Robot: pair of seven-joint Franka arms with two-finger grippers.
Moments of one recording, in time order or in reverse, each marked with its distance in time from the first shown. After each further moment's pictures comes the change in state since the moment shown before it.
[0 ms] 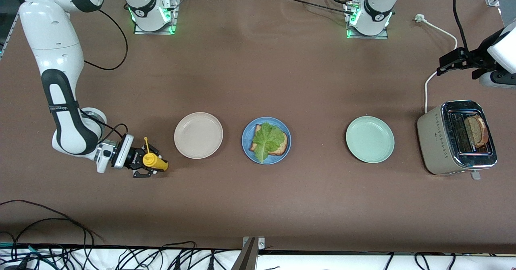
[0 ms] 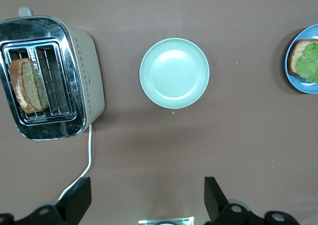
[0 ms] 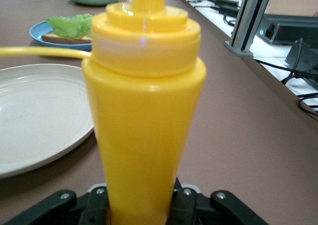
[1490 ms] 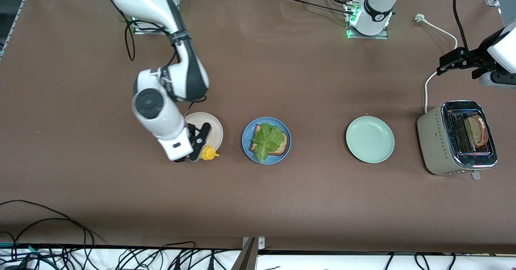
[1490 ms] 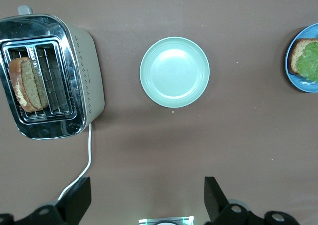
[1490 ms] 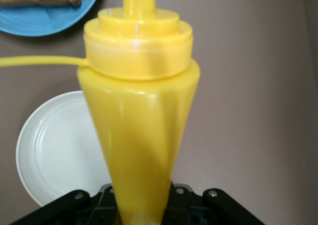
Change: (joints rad) left arm 0.001 0.000 0.000 0.000 0.000 -0.004 0.000; right arm 0.940 -0.198 -0.602 0.082 -0.959 0.017 1.418
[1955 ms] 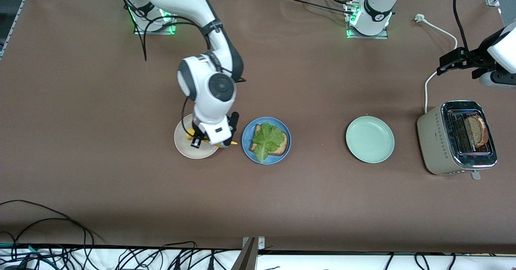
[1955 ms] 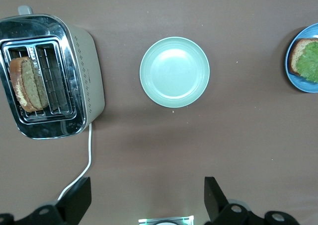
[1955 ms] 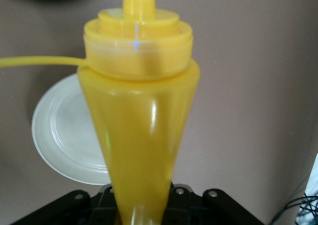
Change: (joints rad) left arm 0.000 0.000 0.000 0.000 0.000 0.000 0.000; right arm 0.138 0.085 -0.001 0.122 -0.334 -0.206 0.240
